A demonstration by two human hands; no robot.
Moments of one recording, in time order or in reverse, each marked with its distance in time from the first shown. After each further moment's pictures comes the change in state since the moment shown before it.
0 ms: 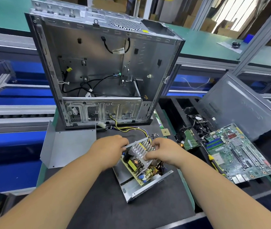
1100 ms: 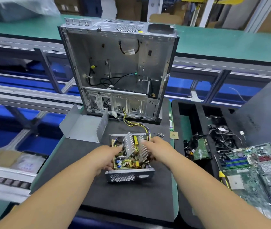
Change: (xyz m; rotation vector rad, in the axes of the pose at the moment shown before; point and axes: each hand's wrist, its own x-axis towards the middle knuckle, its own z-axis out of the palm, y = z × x) left_hand -0.043 0.112 0.022 -1.082 0.149 -1.064; right_hand 0.003 0.041 -0.015 0.127 -0.160 -0.198
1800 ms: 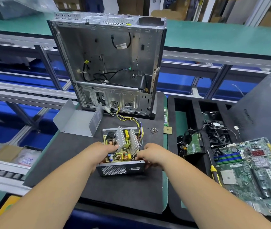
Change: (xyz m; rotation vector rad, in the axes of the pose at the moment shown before) left_hand 0.002 -0.014 0.015 0.003 0.035 0.013; right_hand -0.016 0.015 -0.002 -0.010 -0.246 0.152
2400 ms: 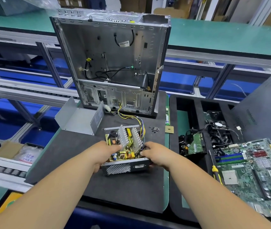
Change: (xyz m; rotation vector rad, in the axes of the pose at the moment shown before) left_hand -0.002 -0.001 0.006 -0.084 -0.059 -0.011; right_hand 0.004 0.012 -0.002 -0.024 0.030 -0.106
